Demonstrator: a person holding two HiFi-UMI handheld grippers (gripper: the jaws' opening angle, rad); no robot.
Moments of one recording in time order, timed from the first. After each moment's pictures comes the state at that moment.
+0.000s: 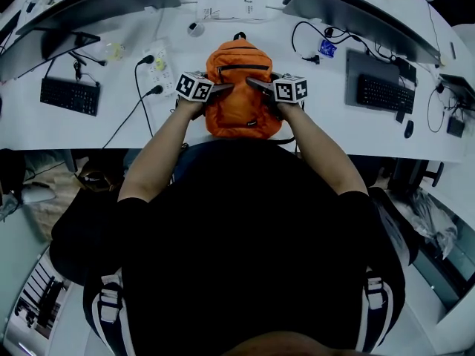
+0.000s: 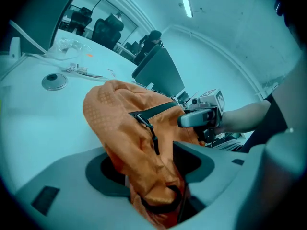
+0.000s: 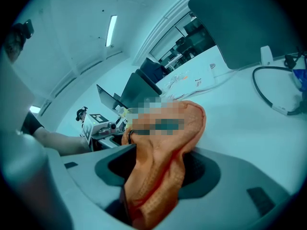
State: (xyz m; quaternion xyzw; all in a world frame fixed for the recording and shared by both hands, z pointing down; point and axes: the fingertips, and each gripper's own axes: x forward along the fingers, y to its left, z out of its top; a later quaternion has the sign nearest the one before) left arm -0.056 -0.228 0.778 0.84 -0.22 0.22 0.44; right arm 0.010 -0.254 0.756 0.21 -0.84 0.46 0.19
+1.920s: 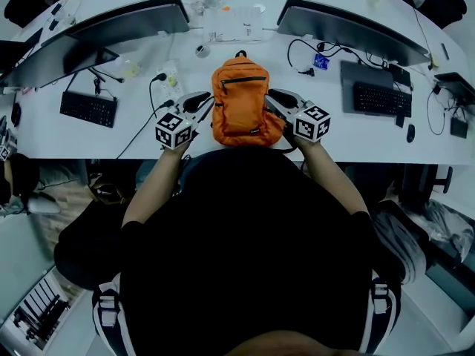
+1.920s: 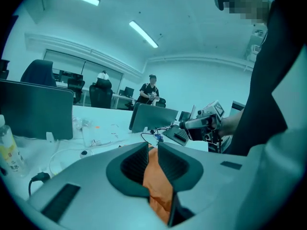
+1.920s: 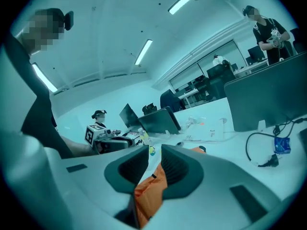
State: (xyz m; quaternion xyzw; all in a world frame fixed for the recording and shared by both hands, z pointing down) left arm -0.111 -0.186 0.588 0.90 -0.35 0.12 0.21; right arm 0.047 -0.206 0.576 0.25 -0.92 0.29 0.09
